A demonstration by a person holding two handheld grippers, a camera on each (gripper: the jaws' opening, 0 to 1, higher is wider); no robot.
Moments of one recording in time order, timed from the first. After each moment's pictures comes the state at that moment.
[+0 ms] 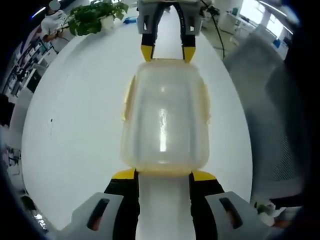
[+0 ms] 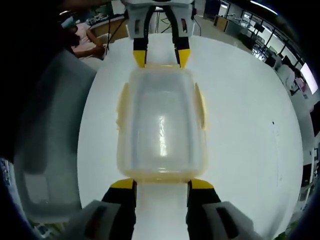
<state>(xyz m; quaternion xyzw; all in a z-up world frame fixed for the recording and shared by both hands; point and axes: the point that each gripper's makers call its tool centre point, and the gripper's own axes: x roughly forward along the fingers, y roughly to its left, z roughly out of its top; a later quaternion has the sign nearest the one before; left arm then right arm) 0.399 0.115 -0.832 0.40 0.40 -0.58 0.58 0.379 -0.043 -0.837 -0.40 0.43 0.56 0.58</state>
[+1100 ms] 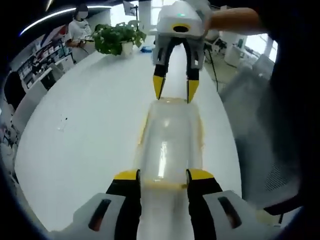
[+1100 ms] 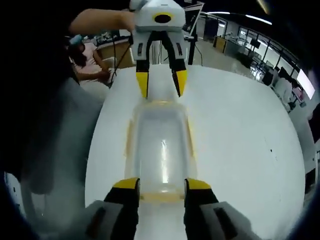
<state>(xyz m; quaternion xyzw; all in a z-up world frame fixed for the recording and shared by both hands) 0.397 0.120 -0.788 0.27 0.33 -0.62 0.66 0.377 0.023 -0.799 -0.32 0.36 0.61 0.63</state>
